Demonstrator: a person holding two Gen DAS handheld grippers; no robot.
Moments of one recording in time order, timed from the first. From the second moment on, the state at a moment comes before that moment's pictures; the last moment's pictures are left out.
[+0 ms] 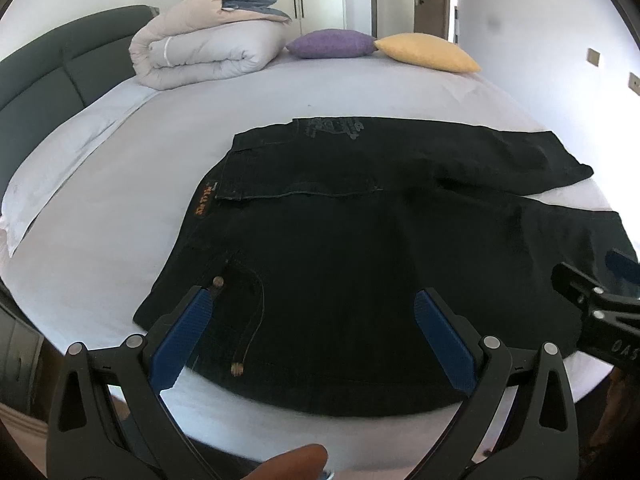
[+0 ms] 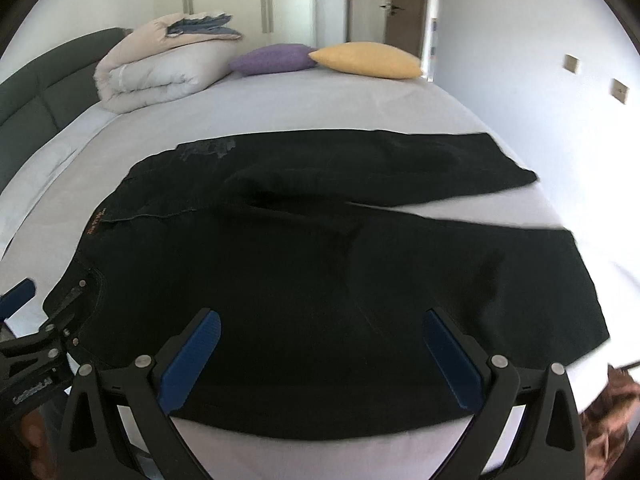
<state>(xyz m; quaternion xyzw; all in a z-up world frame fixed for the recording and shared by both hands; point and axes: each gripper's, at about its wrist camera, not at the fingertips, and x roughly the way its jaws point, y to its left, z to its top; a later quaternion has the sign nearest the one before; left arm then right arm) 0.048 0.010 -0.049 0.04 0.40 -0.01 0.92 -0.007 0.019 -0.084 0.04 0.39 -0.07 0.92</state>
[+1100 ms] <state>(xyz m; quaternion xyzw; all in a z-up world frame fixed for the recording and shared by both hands) 0.495 0.053 -0.126 0.19 0.52 -0.29 0.78 0.300 -0.034 -0.094 -0.12 0.42 0.25 0.86</state>
